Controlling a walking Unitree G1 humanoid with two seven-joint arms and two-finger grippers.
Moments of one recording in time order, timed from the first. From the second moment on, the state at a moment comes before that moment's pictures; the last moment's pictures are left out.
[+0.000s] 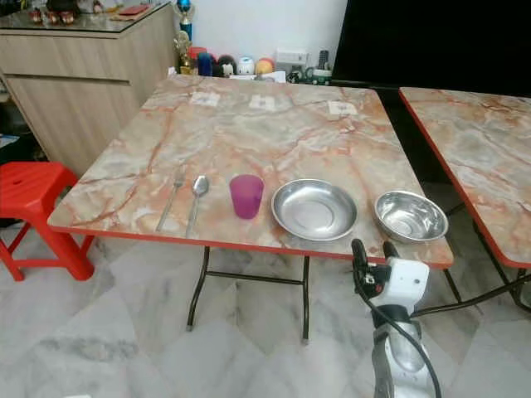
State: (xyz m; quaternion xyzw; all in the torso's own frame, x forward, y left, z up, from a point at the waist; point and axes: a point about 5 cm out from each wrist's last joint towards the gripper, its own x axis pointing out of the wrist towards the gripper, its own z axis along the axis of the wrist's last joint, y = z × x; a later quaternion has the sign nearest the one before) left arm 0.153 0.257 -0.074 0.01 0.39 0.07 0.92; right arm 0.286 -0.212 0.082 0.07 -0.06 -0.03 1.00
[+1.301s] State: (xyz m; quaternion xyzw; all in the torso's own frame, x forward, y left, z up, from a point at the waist) left arm 0.145 0.248 -0.080 -0.01 0.40 0.07 0.91; right arm 0.280 -0.207 0.073 0.09 -0.03 -0.03 0.99
